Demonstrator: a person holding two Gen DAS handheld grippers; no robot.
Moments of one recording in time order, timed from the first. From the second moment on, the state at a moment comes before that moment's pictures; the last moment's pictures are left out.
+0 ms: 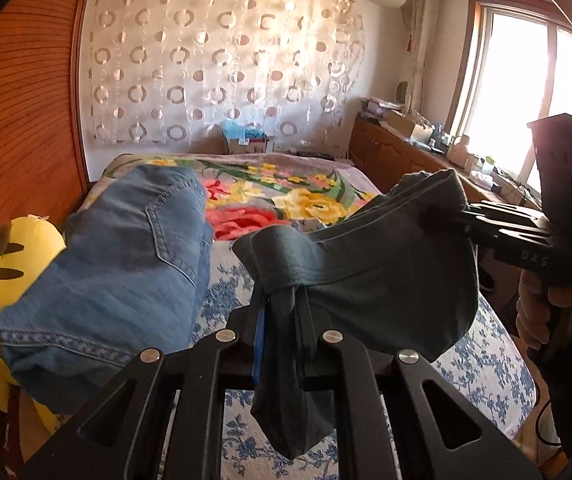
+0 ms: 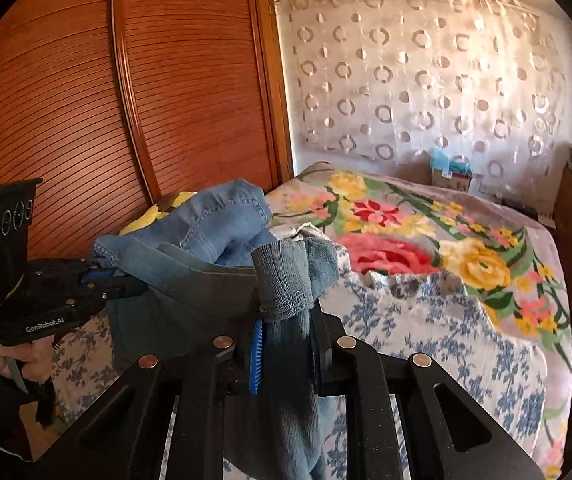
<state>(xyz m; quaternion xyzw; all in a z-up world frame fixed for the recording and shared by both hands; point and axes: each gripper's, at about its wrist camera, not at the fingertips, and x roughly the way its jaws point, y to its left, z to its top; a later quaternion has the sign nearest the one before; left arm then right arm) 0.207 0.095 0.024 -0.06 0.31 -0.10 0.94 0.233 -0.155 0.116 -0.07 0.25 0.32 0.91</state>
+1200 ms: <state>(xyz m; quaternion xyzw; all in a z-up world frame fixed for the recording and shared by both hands) 0.212 0.215 0.022 -0.10 0.26 0.02 0.96 0.352 0.015 0.128 -0.23 0.20 0.41 0.86</state>
